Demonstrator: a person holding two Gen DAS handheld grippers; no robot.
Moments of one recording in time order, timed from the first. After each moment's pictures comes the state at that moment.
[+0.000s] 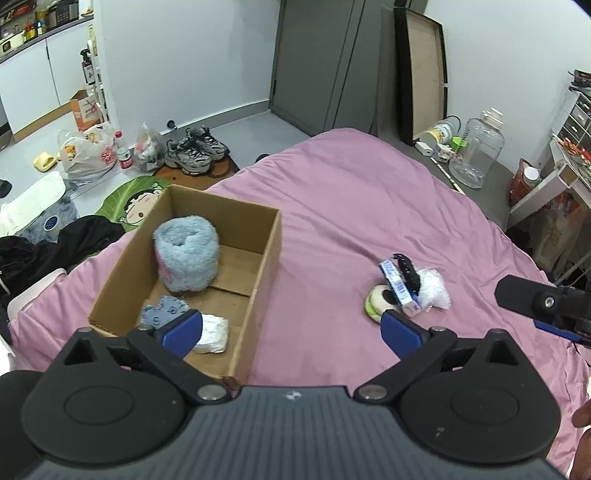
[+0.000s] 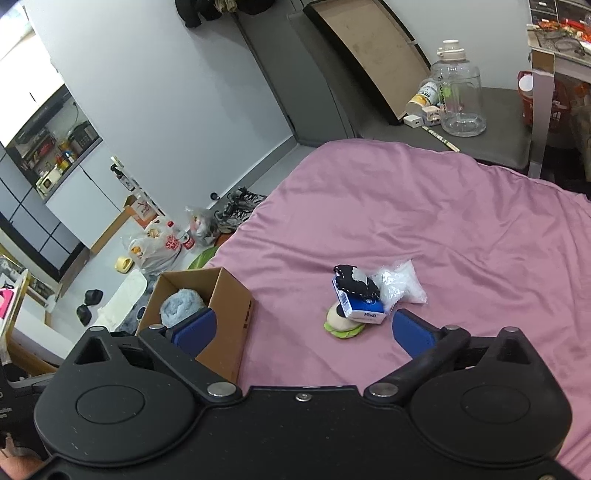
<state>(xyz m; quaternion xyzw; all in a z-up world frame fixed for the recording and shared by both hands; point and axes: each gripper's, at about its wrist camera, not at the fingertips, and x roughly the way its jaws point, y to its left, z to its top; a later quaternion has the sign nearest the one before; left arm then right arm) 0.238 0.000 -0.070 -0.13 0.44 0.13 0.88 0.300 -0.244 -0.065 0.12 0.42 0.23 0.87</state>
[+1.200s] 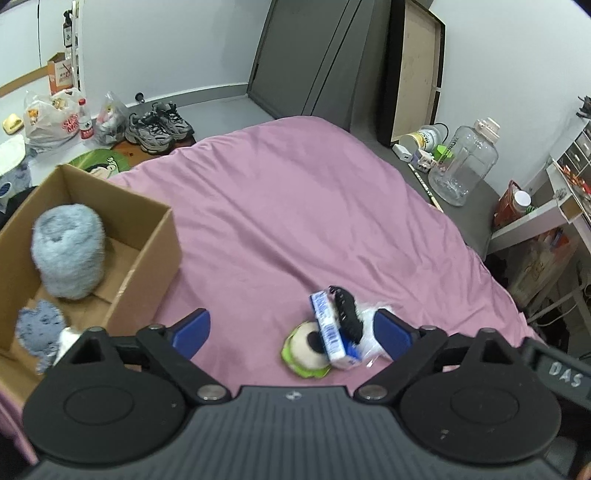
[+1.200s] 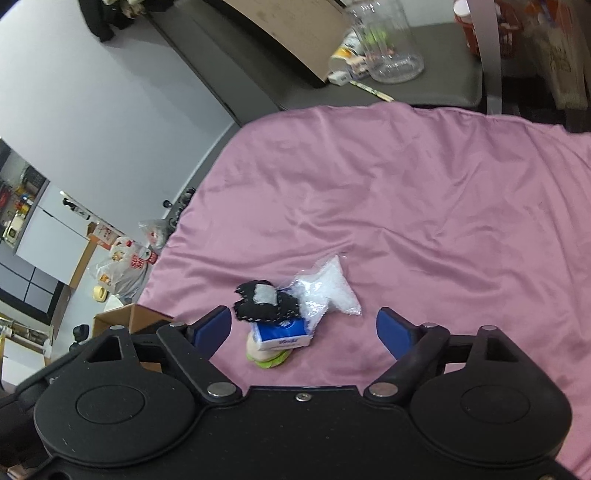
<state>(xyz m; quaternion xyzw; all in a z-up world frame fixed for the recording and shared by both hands) 0.333 -0.040 -0.123 -0.21 0.43 0.11 0.87 0.389 -0.295 -0.145 0.19 0.49 0.16 0.83</state>
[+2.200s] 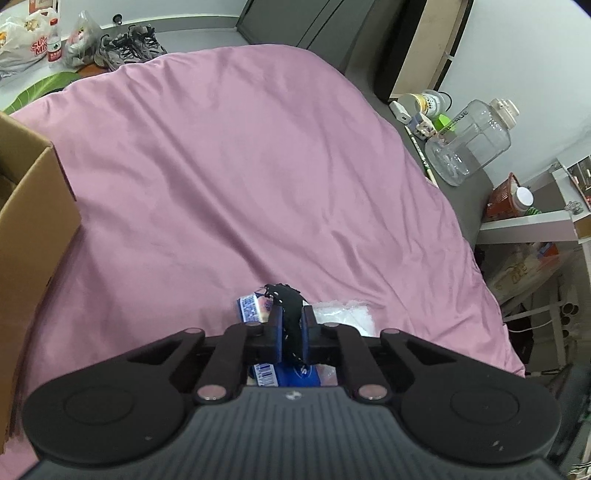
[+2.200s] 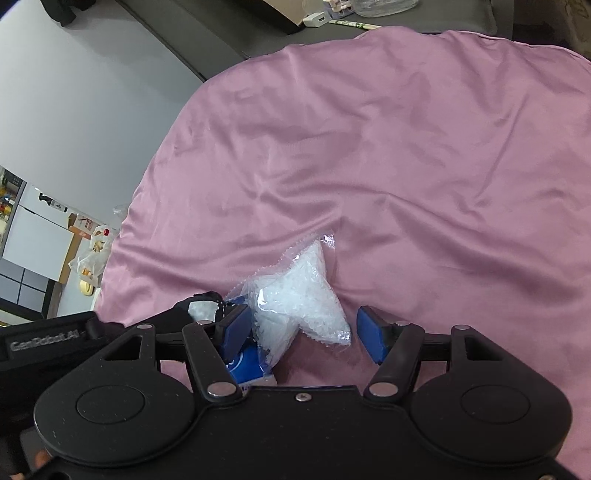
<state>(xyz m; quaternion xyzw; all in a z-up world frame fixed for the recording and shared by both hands) 0.402 -0.037 -0.185 -0.31 0.49 0.06 0.81 0.446 -0.264 -0.235 0.20 0.53 0.16 0.81</state>
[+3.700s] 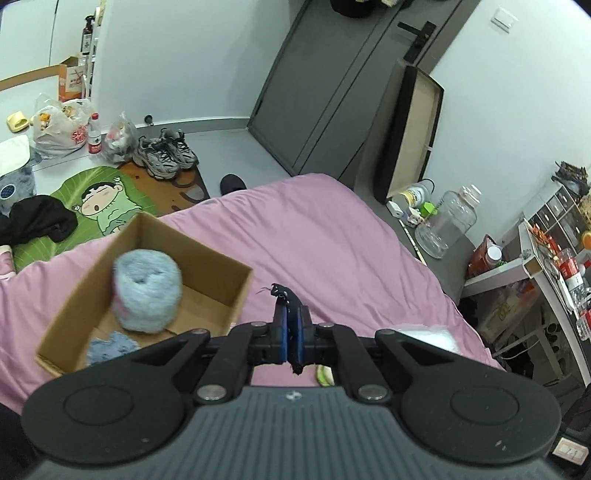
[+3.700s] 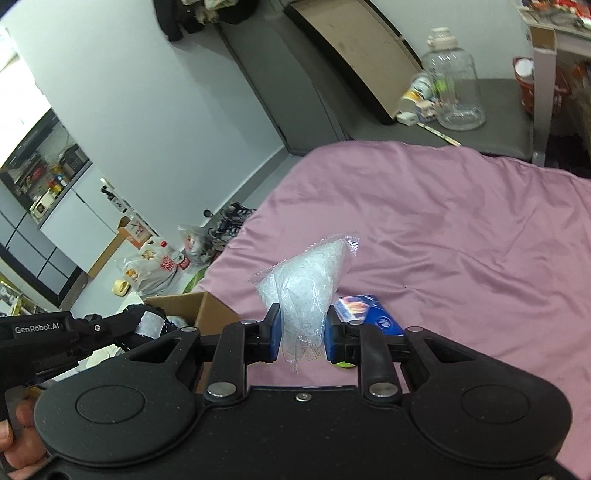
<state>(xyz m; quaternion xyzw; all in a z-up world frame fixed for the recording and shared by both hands) 0.266 0.052 -0.060 -0.26 0.37 0.10 0.89 0.327 -0.223 -0.095 0.14 0.40 0.22 0.88</state>
